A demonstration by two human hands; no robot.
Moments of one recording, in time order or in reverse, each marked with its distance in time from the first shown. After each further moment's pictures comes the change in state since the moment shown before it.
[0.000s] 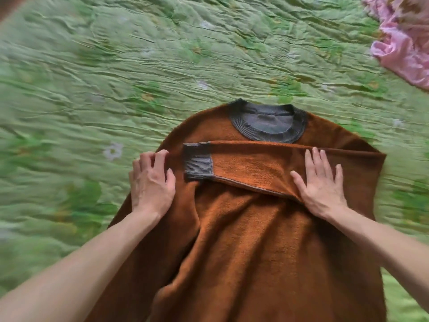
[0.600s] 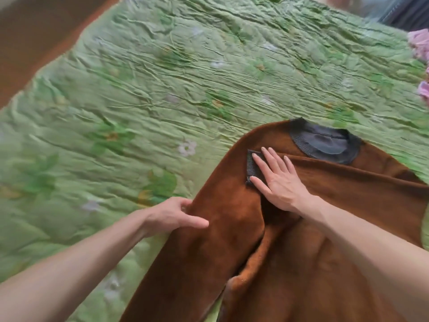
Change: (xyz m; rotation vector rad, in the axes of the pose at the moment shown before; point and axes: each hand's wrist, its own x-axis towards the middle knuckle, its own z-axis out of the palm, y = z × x) left_hand -0.026 -0.135 -0.090 -0.775 -1.087 -0.298; right_hand 0.008 -0.232 -0.007 -0.078 -0.040 -0.528
